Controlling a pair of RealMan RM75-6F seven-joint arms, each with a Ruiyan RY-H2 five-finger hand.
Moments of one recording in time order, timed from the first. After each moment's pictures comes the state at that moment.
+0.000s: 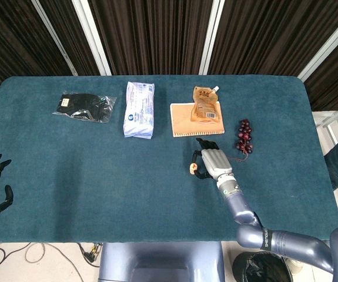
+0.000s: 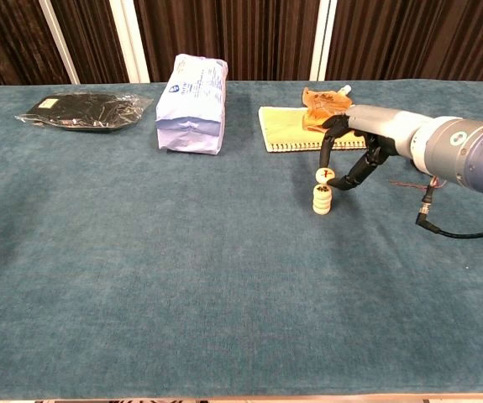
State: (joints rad) left arm -0.09 -1.13 -0.08 -1.66 1.41 1.47 -0.04; right arm 0.79 -1.59 0.29 -1.50 -0.74 0.91 -0.39
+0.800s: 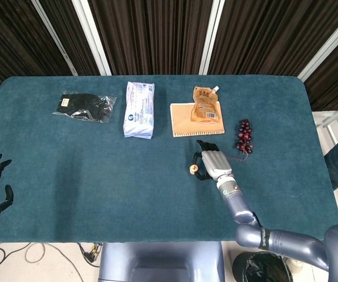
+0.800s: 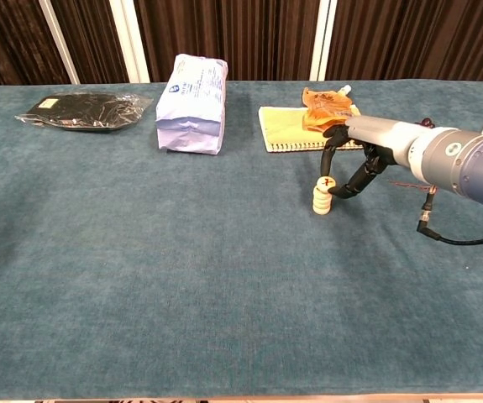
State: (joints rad) left arm -0.09 -1.13 -0.08 -1.66 1.41 1.46 -0.03; right arm 0.81 -1.62 0.26 -1.45 -0.74 0.90 -0.36
